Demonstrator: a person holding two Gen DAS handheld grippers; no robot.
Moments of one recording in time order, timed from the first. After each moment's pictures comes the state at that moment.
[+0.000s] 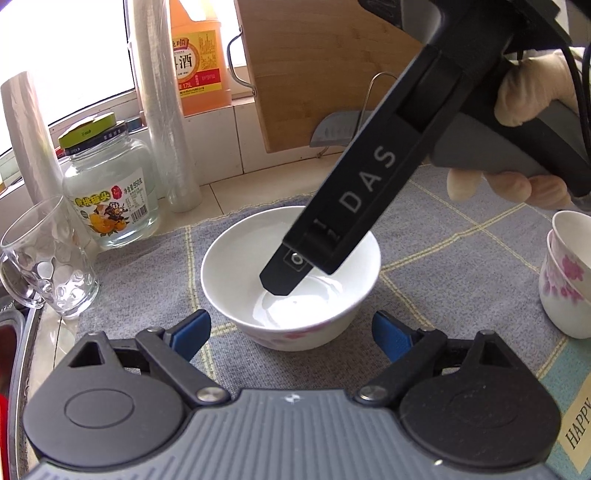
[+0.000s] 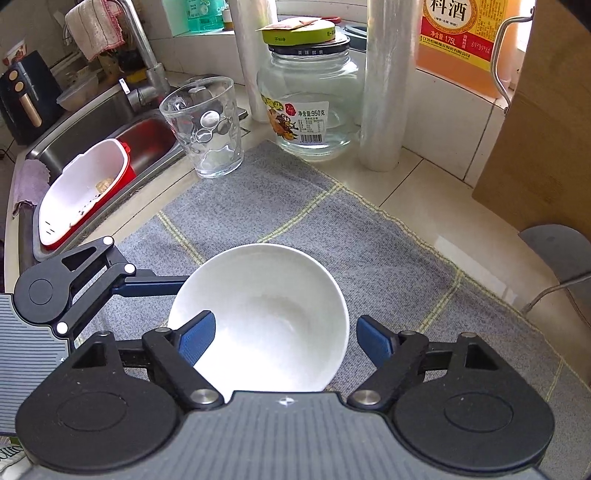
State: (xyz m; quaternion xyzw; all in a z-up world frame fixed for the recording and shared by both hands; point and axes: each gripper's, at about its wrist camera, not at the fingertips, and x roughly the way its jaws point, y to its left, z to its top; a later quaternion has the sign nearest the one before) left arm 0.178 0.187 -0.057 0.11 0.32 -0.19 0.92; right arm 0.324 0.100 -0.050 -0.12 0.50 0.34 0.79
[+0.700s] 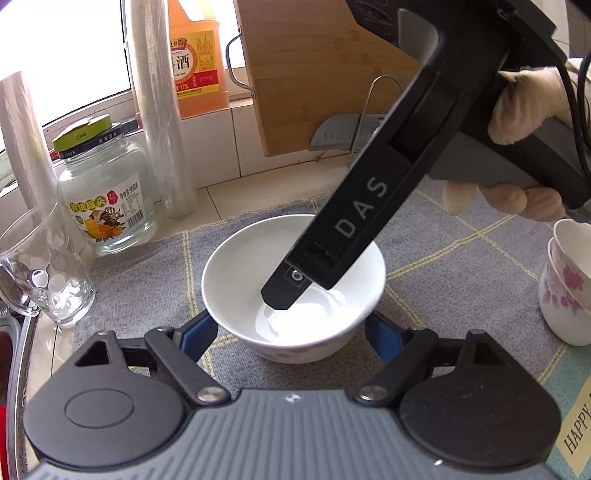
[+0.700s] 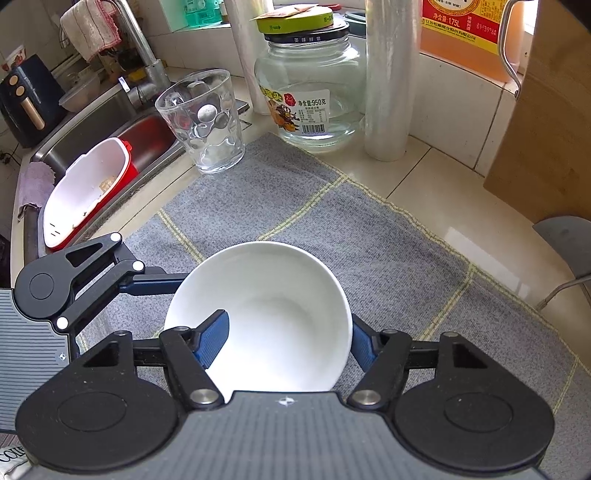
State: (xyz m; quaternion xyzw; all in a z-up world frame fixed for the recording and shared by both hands) left arm 0.189 0.190 -0.056 0.10 0.32 -0.20 0.92; right arm 0.331 0.100 -0.056 -0.11 0.52 0.35 0.78
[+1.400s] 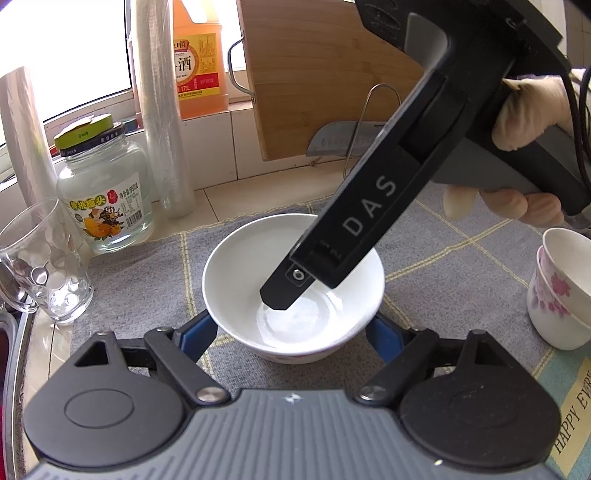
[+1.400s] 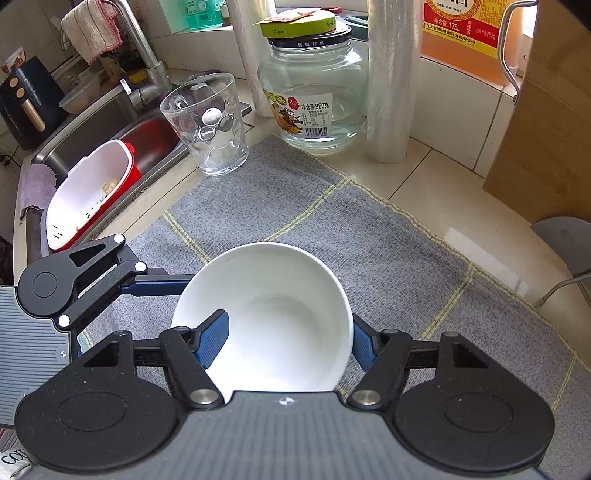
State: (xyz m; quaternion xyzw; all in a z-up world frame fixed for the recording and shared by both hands) left arm 0.184 0.193 -0.053 0.09 0.32 -0.21 0.92; right arm 0.327 0.102 -0.050 -0.10 0.52 0.34 0.78
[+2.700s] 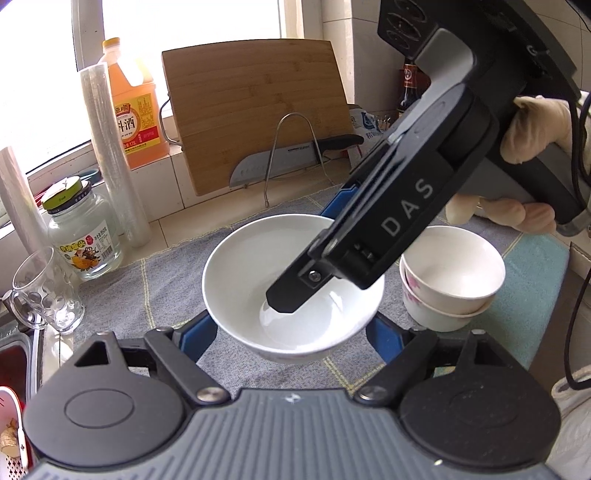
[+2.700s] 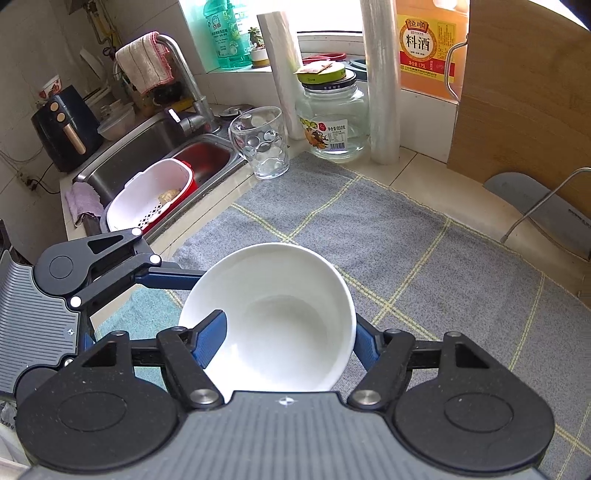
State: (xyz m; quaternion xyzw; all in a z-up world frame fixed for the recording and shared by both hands) left arm 0.086 0.151 0.006 0.13 0.31 -0.26 0.91; right arm 0.213 0.038 0.020 -0.05 0.48 0.35 0.80
